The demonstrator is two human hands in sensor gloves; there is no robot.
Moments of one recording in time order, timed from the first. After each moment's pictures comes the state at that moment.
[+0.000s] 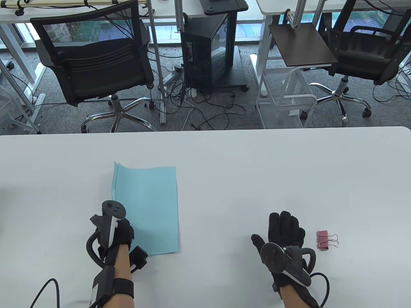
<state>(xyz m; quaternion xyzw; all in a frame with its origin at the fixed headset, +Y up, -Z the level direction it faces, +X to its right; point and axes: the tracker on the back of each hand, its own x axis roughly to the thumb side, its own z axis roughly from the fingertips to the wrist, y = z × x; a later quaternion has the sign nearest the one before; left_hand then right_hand) -0.279 -0.757 -0.317 -0.12 0.33 0.19 0.92 0.169 -0.743 -0.237 0.08 -0.07 0.99 0.08</state>
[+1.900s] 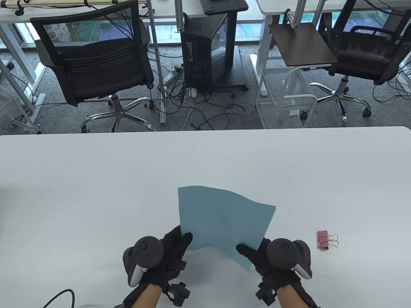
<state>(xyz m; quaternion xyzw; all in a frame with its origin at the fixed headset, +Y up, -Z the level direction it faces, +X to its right) -0.160 -0.761 -0.247 -0.06 -0.10 0.44 0.89 0.156 -0.742 -0.243 0.19 0.02 0.89 0.41</state>
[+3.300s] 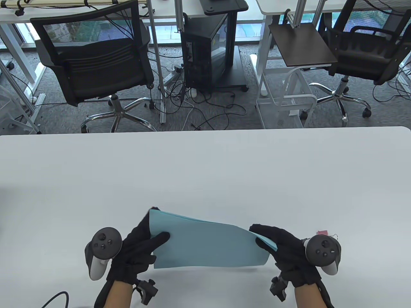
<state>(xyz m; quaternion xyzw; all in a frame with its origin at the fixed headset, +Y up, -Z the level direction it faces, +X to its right) -0.226 -0.724 -0.253 -0.07 -0.12 0.53 0.84 0.200 -0.706 -0.238 0.22 -0.07 0.85 0.47</state>
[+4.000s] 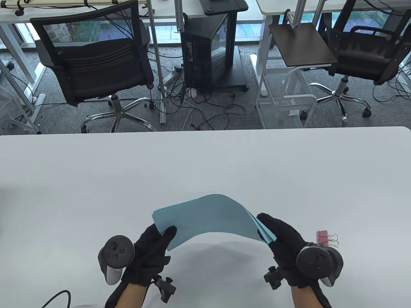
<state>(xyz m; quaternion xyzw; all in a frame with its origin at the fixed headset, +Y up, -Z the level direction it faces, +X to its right) -0.198 -0.713 -0.240 0.04 -0.16 0.54 0.83 0.194 -0.684 -0.224 0.16 -0.22 0.89 0.36</state>
